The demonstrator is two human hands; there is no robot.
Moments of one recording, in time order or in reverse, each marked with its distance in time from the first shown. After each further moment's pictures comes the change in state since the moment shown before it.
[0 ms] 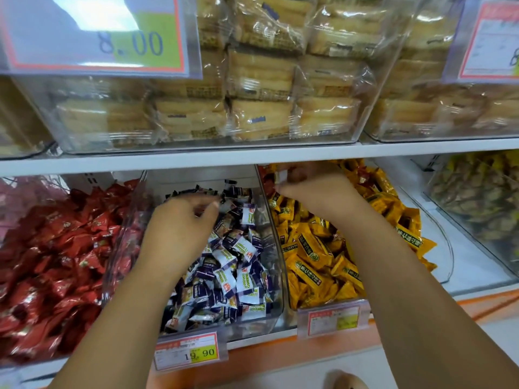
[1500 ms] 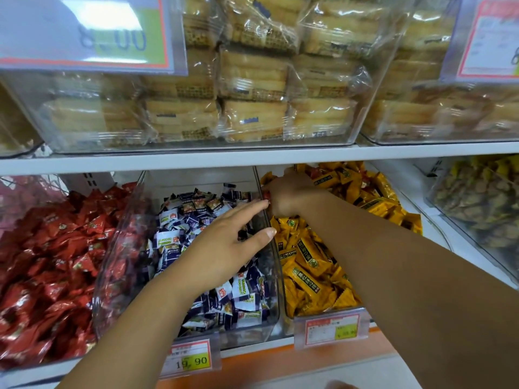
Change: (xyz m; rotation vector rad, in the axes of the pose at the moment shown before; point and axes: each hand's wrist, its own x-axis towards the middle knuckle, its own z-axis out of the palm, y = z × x) left_hand -0.011 0.025 0.028 -0.145 -0.446 0.187; right_hand 0.070 0.022 0.041 -0.961 -0.353 -0.086
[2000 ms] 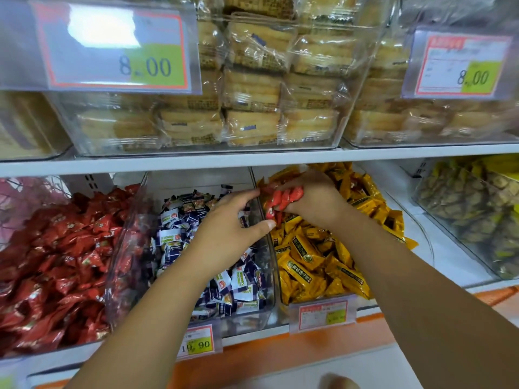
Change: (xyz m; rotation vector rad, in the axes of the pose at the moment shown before) left_hand 0.002 0.013 0.001 -0.105 0.212 -0.001; right_hand -0.062 0.024 0.011 0.588 0.465 -0.018
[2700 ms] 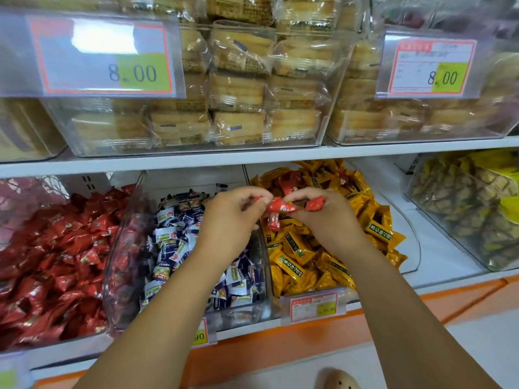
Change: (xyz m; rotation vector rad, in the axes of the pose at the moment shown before) left_hand 0.003 0.024 0.015 -0.280 0.158 0.026; right_hand -0.063 -0.009 -0.009 0.520 0.185 0.217
